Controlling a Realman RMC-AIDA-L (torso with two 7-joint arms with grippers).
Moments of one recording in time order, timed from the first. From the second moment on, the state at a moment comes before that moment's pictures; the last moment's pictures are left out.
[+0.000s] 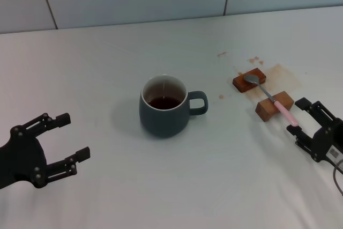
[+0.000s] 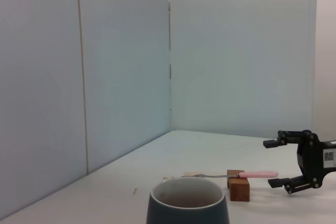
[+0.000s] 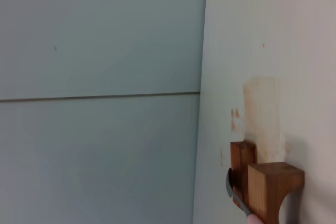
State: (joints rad) left arm -0.41 -2.03 0.30 0.42 2.15 1.75 -0.79; right arm 0.24 2.08 -0.05 -0.06 -1.88 -1.38 1.98
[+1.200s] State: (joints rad) left arm -0.40 -2.03 0.29 0.43 2.10 1.76 -0.79; right arm 0.32 2.08 -0.05 -0.06 -1.89 -1.31 1.99
